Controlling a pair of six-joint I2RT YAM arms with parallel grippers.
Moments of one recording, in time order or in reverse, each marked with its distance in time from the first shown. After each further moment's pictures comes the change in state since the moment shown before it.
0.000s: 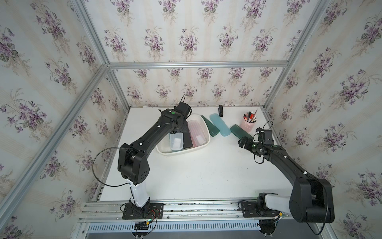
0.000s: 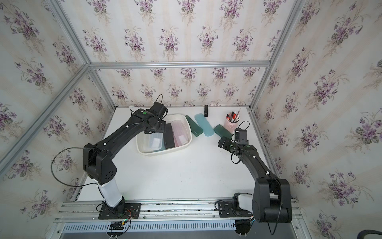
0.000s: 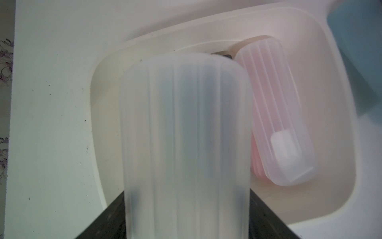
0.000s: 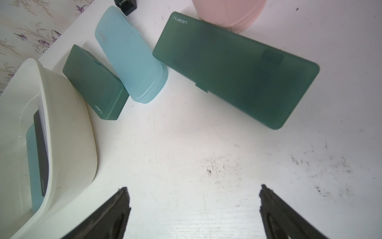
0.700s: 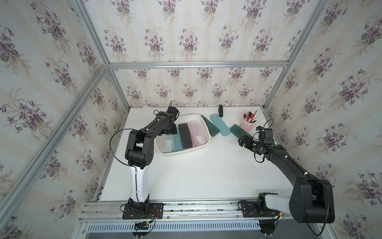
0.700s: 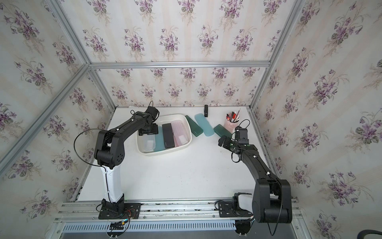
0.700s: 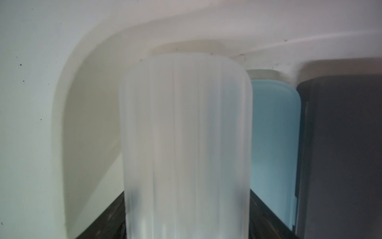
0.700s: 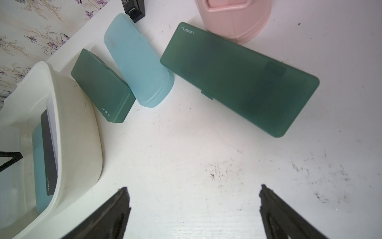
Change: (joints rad) left arm 0.196 0.235 -0.060 0.154 0.010 0.051; right arm 0.000 0.003 0.025 -0.006 -0.001 -0.016
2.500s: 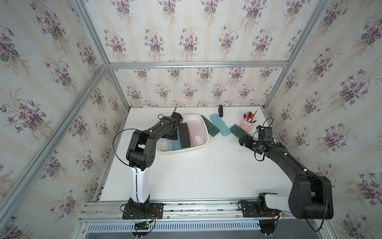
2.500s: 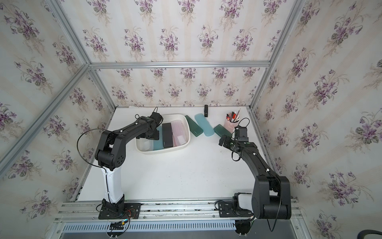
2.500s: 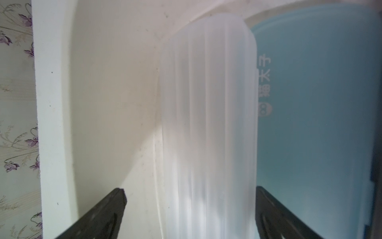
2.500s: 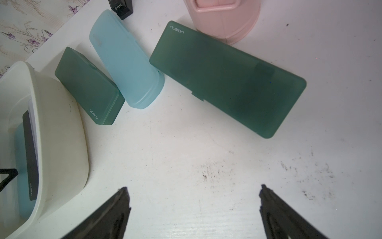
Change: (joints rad) left arm -0.060 -0.030 -0.129 0.024 -0.204 0.041; right arm 0.000 0.032 0.040 -0.048 0.043 -0.011
